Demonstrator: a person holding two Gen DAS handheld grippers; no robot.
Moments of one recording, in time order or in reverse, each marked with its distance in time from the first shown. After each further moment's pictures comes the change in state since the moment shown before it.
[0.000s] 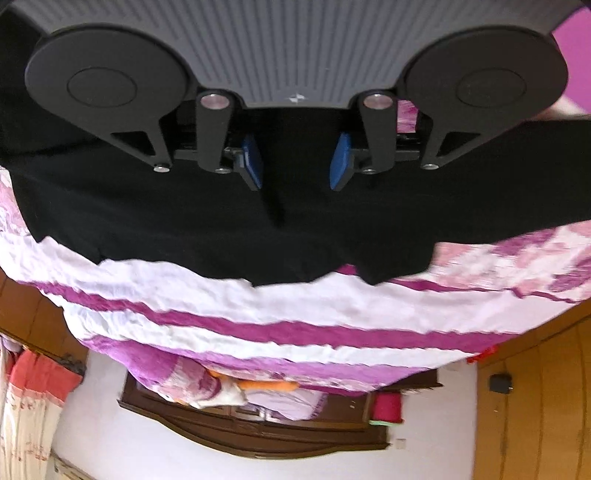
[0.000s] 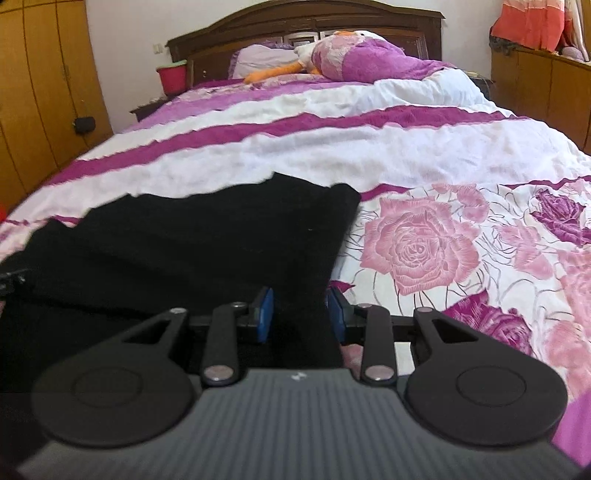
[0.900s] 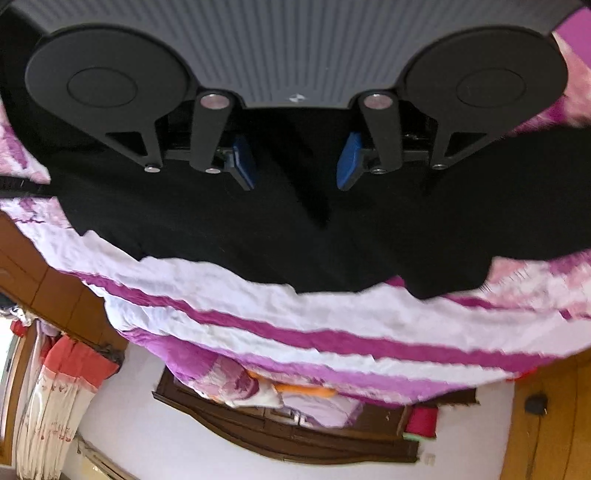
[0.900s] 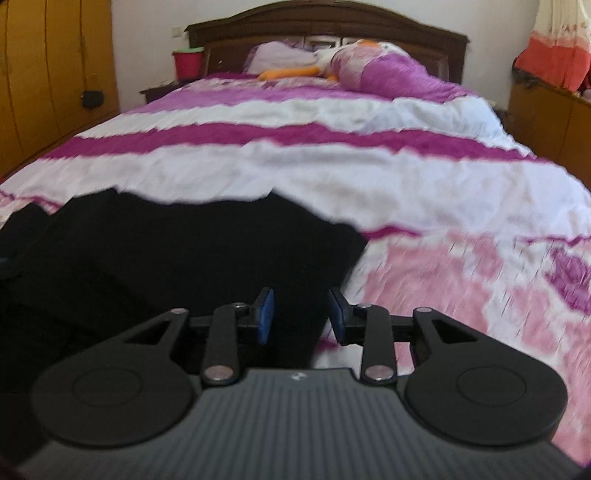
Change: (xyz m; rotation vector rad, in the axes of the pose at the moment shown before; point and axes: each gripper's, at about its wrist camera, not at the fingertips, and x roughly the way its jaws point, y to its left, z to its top) left arm 0.028 -0.005 -0.006 -0.055 0.035 -0.205; right arm 0.044 0.002 0.023 -0.137 0.002 -0.024
